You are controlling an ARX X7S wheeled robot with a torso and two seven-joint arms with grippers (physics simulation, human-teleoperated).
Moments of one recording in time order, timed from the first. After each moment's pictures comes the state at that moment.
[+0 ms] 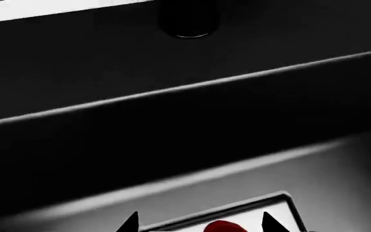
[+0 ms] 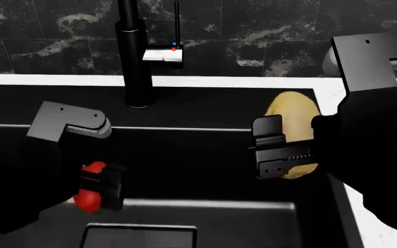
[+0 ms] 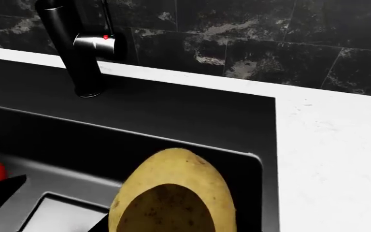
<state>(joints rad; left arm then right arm) -0.94 -0.16 0.22 -0.13 -0.47 -1.41 -0.12 1.23 0.77 -0.47 -0.03 1.79 1.25 0.78</state>
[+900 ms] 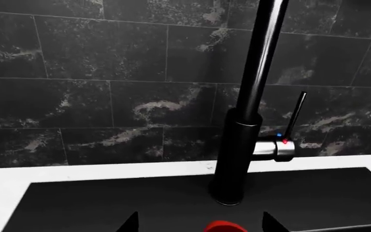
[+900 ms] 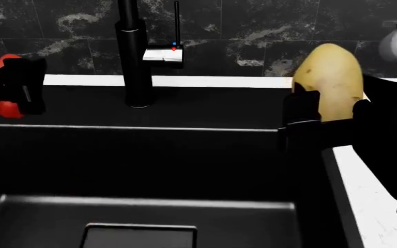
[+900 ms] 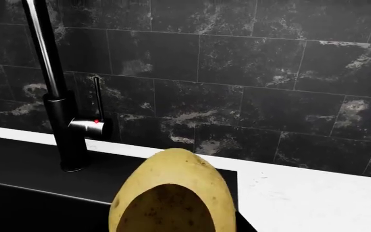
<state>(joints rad) -1.07 -0.34 -0.07 0.19 -0.76 -1.44 -0.25 1.04 0.90 -0.31 -0.32 1.55 1.01 0.63</state>
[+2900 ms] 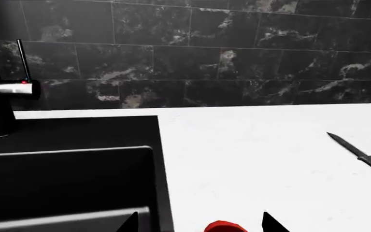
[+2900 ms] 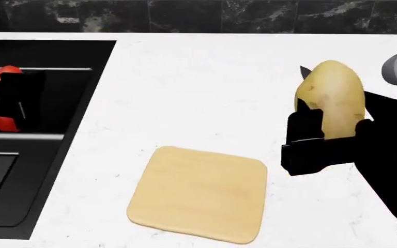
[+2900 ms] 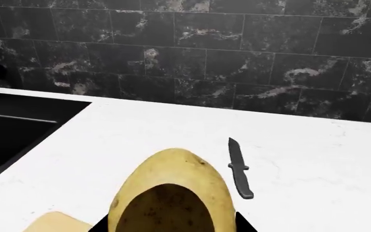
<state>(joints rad) -1.02 -0.39 -0.09 0.25 -0.93 -1.46 -0.34 0.94 0.94 -0.29 -0.37 1.54 0.94 0.60</state>
